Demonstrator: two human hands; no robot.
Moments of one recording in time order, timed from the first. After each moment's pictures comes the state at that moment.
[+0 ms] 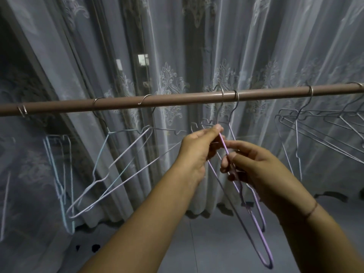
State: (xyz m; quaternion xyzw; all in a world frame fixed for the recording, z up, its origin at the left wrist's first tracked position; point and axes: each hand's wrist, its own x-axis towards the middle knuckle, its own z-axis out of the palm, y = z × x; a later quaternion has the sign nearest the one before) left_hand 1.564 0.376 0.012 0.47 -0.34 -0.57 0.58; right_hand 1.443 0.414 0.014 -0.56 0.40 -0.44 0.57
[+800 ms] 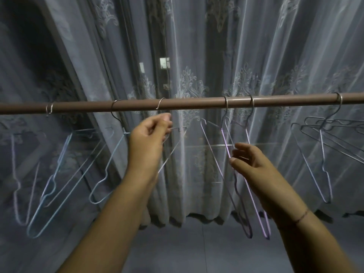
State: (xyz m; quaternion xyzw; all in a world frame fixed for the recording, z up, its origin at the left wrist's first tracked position) left_hand 1.649 0.417 0.035 0.53 -0.41 -0.25 0.70; right_hand 1.457 0.402 0.005 -0.61 0.47 -0.41 0.50
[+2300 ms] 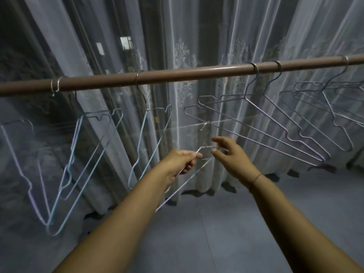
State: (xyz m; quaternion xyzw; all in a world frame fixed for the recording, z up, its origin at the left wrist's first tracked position) left_hand 1.719 0.390 -0.085 0.58 -0.47 -0.57 0.35; right_hand 1.553 0.384 -0.087 -0.67 0.54 -0.38 0.33
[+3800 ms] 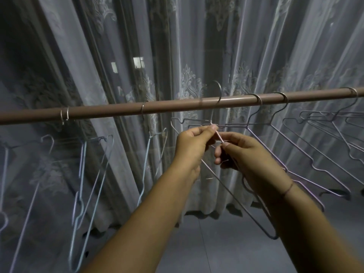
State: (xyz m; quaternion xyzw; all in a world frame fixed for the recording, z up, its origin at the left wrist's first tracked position) left_hand 1.669 0.386 0.011 0.46 -0.40 -0.51 0.61; right_hand 1.558 0.415 0.022 -0.56 0.42 -0.46 0.55
